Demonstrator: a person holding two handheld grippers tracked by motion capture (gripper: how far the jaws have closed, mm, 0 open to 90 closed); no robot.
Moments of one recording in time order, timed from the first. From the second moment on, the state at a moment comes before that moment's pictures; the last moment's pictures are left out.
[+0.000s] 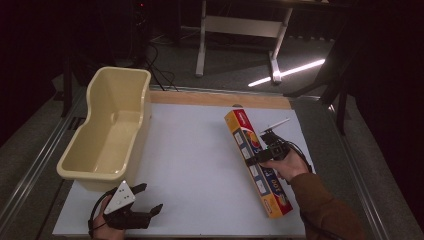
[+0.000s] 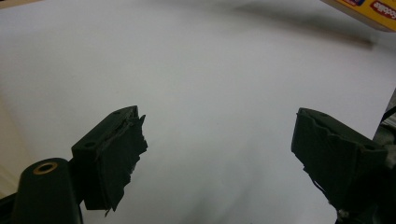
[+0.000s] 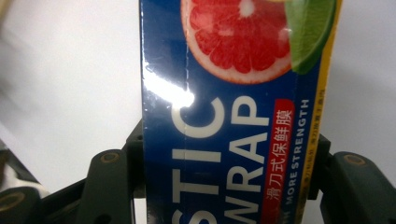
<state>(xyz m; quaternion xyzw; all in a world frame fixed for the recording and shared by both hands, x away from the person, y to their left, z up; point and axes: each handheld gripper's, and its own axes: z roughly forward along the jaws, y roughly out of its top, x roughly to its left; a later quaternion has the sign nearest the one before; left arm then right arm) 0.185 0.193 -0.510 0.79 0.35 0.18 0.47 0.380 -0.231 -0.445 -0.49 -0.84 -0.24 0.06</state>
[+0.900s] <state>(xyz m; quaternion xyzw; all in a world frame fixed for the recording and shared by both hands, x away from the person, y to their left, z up) 0.184 0.193 -0.510 0.79 0.35 0.18 0.47 0.420 -0.143 -0.391 -0.47 -0.78 -0.38 0.15</state>
